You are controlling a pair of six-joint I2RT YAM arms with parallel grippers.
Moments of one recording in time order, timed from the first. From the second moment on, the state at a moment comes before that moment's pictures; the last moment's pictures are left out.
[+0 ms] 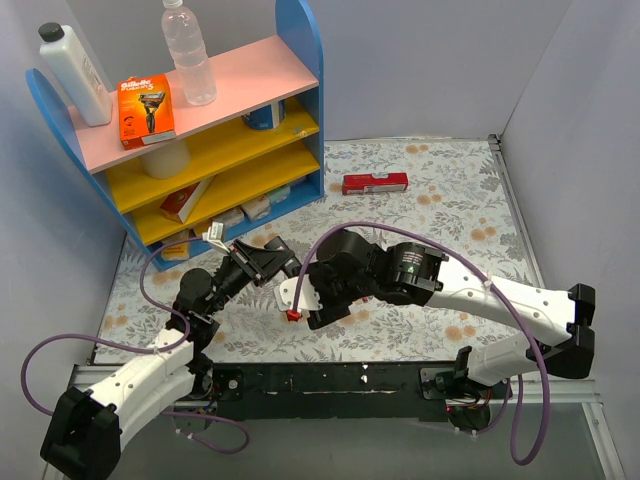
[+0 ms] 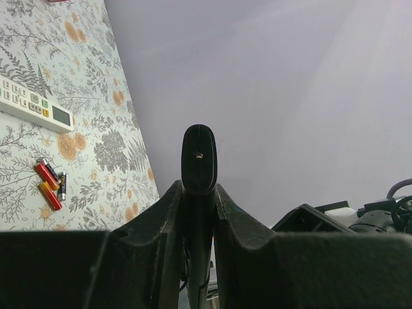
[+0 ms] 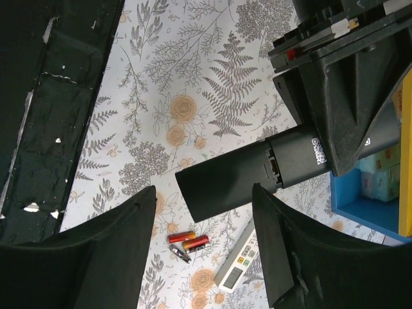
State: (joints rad) left arm -0.49 0.75 0.21 0.69 0.31 -1.36; right arm 1.28 1.35 1.41 -0.83 -0.16 -0.74
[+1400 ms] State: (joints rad) left arm -0.48 0.78 0.24 0.70 0.38 -1.33; right arm 1.31 1.38 1.34 -0.74 -0.03 -0.80
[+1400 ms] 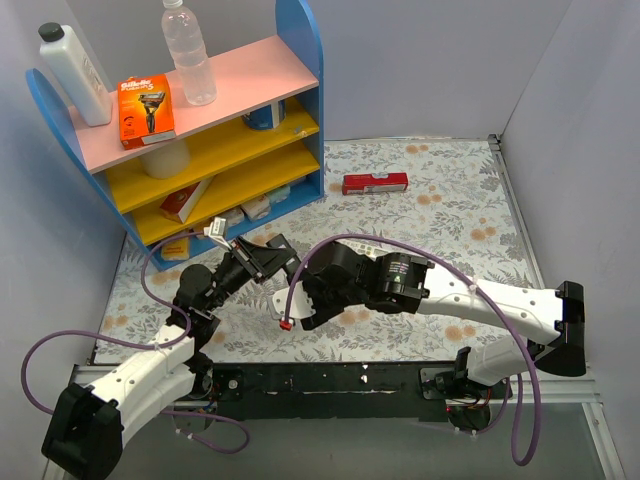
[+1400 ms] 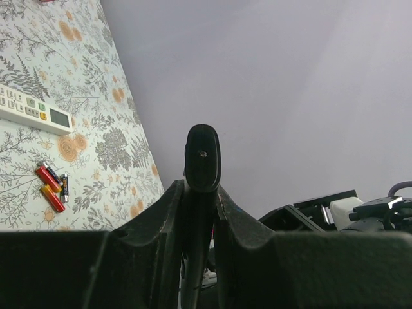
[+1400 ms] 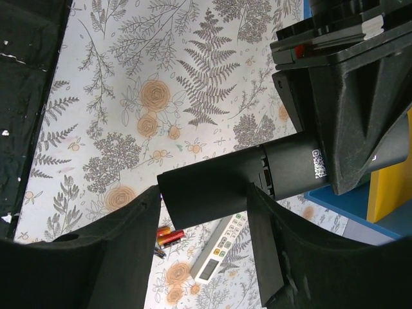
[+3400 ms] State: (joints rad) left arm -0.49 0.83 0.45 0.43 0.37 -1.25; right arm 1.19 1.33 1.29 -0.46 -0.09 -0.69
